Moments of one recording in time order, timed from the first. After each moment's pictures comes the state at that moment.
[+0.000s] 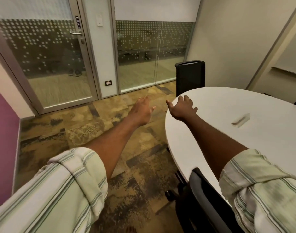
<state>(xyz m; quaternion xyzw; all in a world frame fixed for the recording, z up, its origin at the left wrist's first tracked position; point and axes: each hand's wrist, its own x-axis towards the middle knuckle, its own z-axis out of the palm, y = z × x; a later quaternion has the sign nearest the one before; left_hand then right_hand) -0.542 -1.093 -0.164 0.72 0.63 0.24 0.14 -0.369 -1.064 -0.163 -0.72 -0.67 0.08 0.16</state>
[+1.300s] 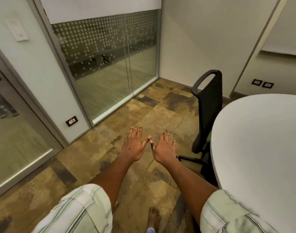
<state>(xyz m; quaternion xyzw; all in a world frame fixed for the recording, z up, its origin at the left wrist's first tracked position) -0.744 -0.359 -0.302 0.83 0.53 0.14 0.15 -0.606 -0.408 -0.319 -0.79 -0.57 0.15 0.15</state>
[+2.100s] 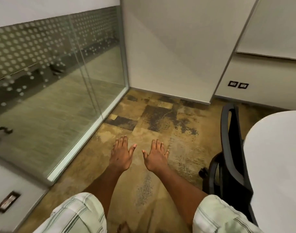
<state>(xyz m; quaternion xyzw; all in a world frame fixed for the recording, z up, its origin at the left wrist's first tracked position) -0.601 0.189 -0.349 0.83 0.51 0.10 0.20 -0.475 0.099 -0.343 -0.86 -0.44 0.21 0.16</state>
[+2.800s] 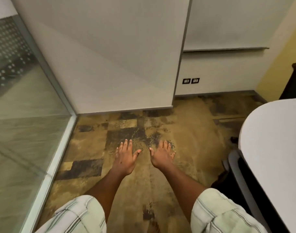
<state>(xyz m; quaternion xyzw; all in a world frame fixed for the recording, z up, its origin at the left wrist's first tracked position) -0.236 0.488 -0.349 0.94 0.28 0.04 0.22 -0.138 0.358 -0.346 -0.94 -0.18 0.18 0.21</state>
